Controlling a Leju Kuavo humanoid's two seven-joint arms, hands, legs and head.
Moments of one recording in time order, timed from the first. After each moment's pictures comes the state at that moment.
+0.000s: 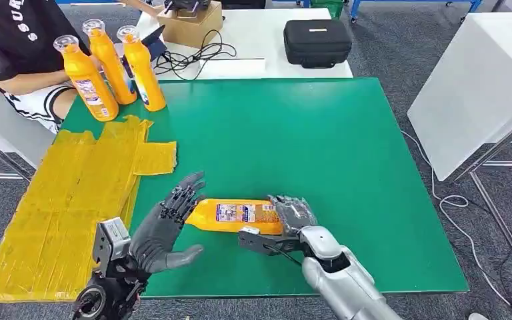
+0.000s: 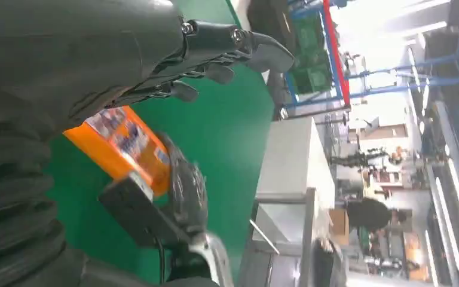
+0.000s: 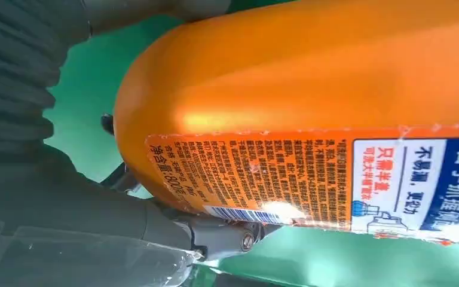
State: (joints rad) left arm 0.07 0.03 -0.32 -1.80 0.04 -0.33 -0.19; right arm -0.38 0.06 0.63 -0.97 1.07 0.02 0.19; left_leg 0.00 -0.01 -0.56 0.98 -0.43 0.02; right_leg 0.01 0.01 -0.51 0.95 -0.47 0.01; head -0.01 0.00
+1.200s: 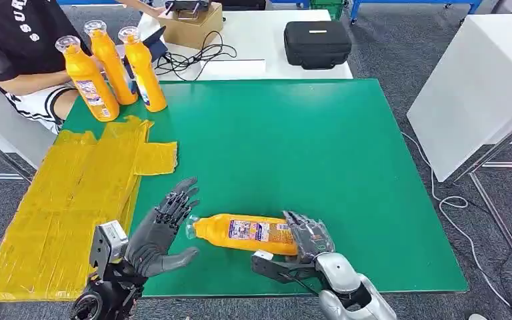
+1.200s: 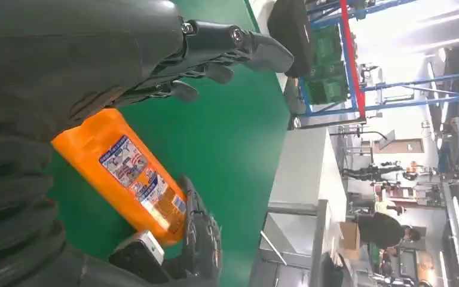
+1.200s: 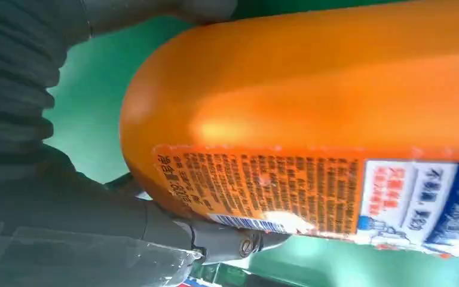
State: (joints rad) left arm 0.10 0.03 -0.29 -1.80 0.04 -0.33 -0.18; right arm -0.16 -0.06 0.60 -1.31 1.18 0.13 0.29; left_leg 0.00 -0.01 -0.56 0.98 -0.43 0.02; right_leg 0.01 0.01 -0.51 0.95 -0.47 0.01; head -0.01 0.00
